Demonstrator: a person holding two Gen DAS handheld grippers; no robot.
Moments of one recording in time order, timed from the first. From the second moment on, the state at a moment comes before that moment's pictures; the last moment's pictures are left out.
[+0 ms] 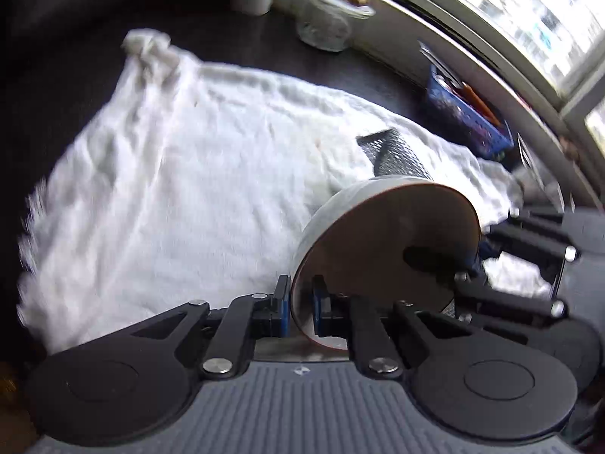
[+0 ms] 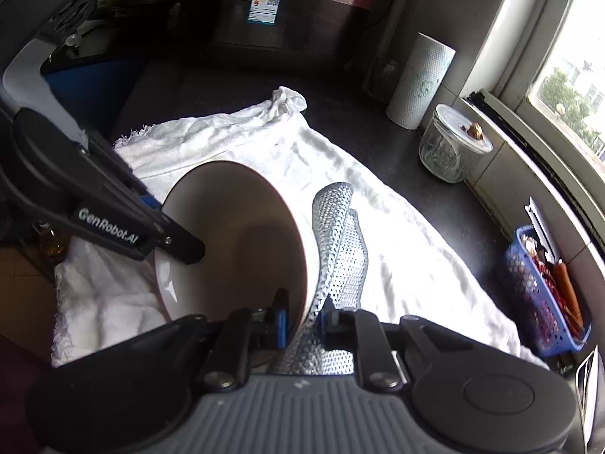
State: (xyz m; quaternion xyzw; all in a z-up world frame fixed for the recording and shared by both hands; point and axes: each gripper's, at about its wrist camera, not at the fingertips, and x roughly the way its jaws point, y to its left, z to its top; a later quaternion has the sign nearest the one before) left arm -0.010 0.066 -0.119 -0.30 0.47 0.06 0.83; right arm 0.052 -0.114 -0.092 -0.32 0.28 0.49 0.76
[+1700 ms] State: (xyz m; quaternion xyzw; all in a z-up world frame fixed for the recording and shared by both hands) left arm -0.033 0.081 -0.133 -0.43 0.44 0.07 0.78; right arm 0.065 -0.123 -0.103 -0.23 0.35 0.49 0.76
